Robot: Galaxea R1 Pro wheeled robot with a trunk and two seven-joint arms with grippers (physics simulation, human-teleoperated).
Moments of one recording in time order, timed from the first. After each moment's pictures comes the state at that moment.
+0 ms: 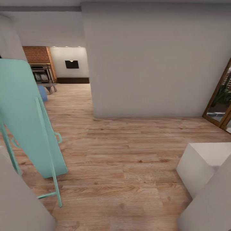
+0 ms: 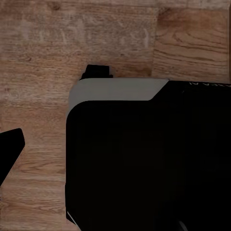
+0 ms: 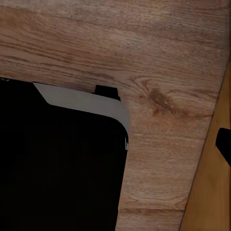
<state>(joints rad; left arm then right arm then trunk) -0.26 -0.06 0.00 0.00 0.07 0.08 0.09 -0.19 0.05 0.57 0.02 -0.37 -0.12 -0.17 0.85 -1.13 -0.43</state>
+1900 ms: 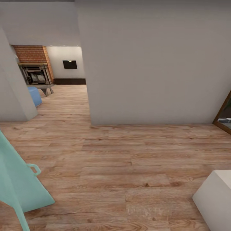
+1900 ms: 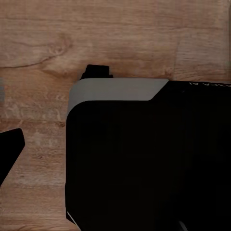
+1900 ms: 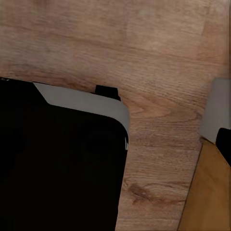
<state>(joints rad) -0.26 -0.06 0.00 0.00 0.07 0.08 0.09 -0.19 0.05 0.57 0.02 -0.37 -0.12 -0.17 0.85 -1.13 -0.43</state>
